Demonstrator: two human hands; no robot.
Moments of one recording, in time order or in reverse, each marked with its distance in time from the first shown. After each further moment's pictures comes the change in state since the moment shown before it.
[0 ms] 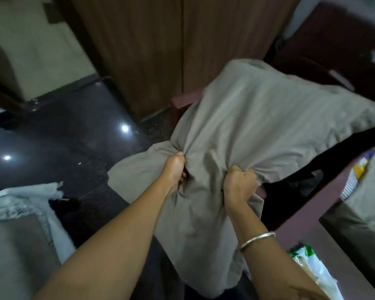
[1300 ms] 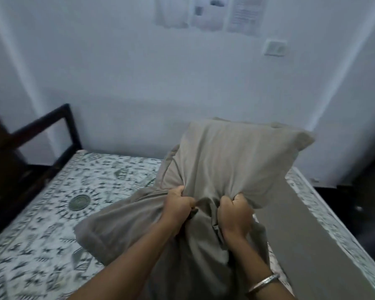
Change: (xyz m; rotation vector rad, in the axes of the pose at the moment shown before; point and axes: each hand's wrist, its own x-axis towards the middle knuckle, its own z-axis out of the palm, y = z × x) left_hand -0.747 -0.451 -0.184 -1.102 1.854 0.449; right_hand -0.675 0.194 -0.362 -0.234 -2.026 -1.424
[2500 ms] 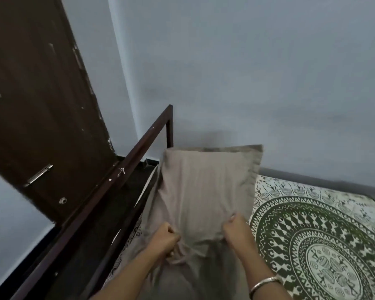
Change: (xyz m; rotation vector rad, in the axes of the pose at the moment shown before) left_hand 0.190 -0.019 -0.546 0.357 0.278 -0.452; right_hand -0.119 -0.205 0.497 -0.312 -0.767 0.062
